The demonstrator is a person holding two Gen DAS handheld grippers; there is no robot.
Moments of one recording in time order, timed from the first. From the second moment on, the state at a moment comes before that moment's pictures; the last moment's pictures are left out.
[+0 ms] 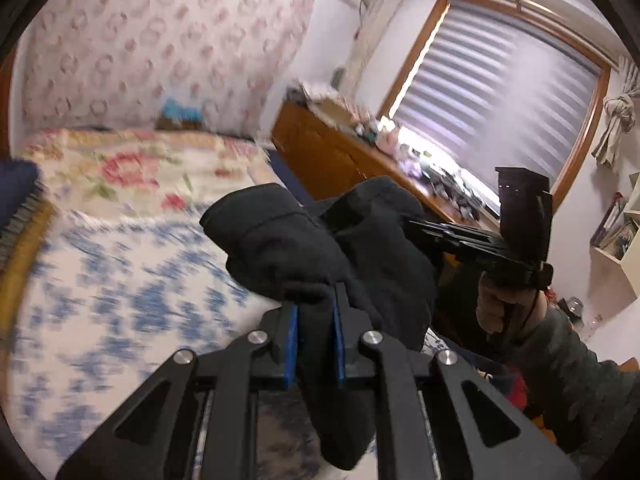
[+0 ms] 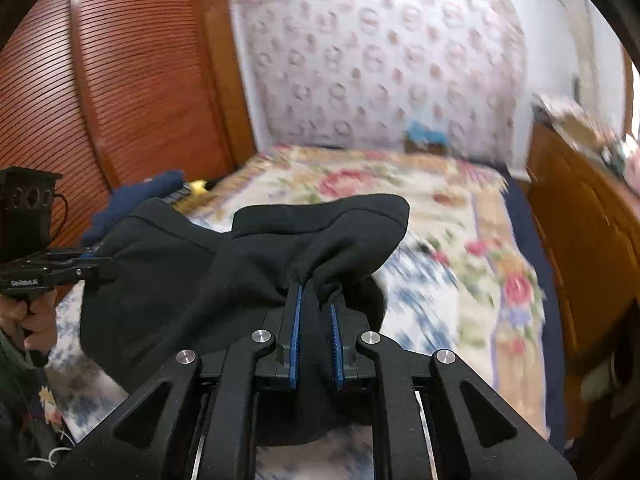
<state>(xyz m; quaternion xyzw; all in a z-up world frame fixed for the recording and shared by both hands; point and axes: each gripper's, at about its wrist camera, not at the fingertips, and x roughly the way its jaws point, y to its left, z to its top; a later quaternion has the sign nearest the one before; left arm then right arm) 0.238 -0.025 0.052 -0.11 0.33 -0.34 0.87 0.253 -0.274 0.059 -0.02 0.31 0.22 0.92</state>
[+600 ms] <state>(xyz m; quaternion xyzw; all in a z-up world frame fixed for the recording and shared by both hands) 0.259 0.185 0.185 -0.06 0.23 -0.18 0.95 0.360 -0.046 0.153 -0.04 0.21 0.34 0.91</state>
